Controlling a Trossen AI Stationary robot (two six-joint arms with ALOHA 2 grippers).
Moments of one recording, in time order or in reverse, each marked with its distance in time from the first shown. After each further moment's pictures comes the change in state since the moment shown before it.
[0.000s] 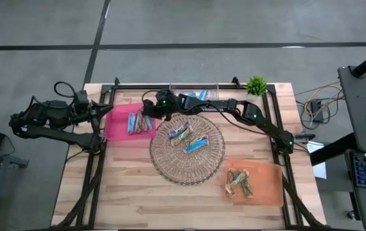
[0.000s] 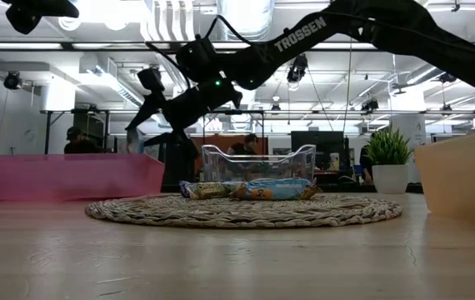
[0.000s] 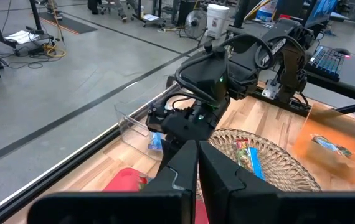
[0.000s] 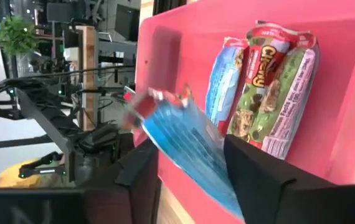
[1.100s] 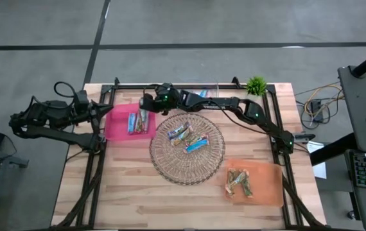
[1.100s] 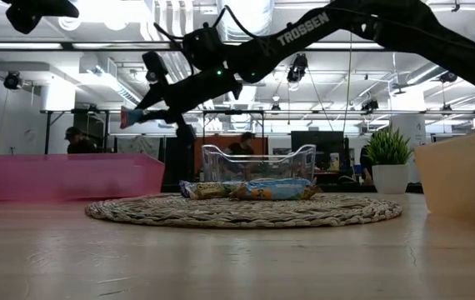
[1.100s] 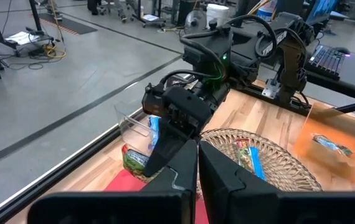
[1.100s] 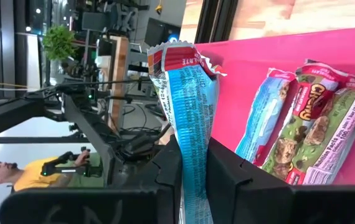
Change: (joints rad) left arm 0.000 0.000 0.000 0.000 0.000 0.006; right arm -0.016 -0.029 0.011 0.082 0.005 -0.038
